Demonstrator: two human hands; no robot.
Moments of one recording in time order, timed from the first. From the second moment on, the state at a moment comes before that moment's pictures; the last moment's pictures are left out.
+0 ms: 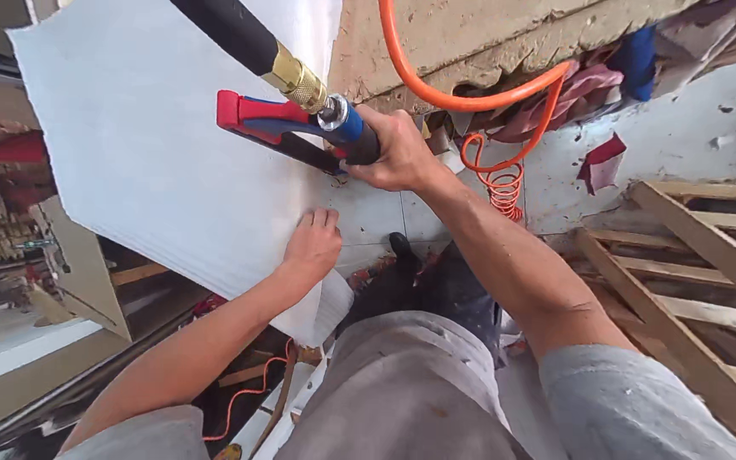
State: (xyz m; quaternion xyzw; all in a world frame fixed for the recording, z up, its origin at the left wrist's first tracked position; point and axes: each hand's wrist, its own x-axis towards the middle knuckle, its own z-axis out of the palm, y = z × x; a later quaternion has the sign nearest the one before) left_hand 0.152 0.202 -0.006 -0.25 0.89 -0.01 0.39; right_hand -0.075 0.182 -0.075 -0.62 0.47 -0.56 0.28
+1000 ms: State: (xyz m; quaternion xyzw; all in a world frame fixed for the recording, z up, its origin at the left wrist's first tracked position) left_hand 0.093 0.330 -0.034 -0.65 0.38 0.66 0.03; right_hand -0.065 0.444 -0.187 -0.65 0.59 -0.40 0.28
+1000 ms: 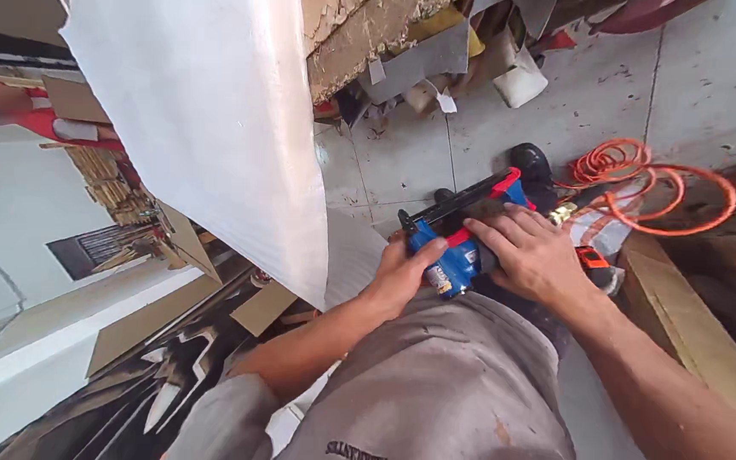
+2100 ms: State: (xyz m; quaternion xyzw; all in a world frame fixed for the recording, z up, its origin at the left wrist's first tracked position) left_hand 0.246 0.297 -0.006 -0.07 0.74 0.16 0.65; right_hand 0.023 0.280 -0.190 -0.51 0.45 -0.58 0.46
